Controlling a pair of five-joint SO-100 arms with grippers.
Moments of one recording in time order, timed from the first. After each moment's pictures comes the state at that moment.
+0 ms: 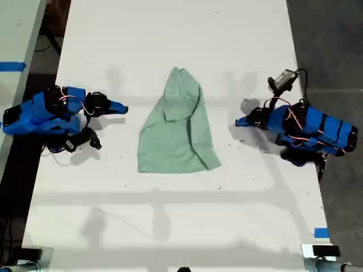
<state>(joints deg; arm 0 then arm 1) -22.9 206.4 184.3 56.2 9.2 23.7 200.1 175.1 67.9 -14.6</state>
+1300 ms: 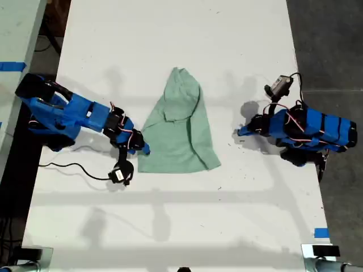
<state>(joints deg) 5.0 97.0 114.4 61.9 -14.1 16.3 200.2 175.1 74.6 -9.1</state>
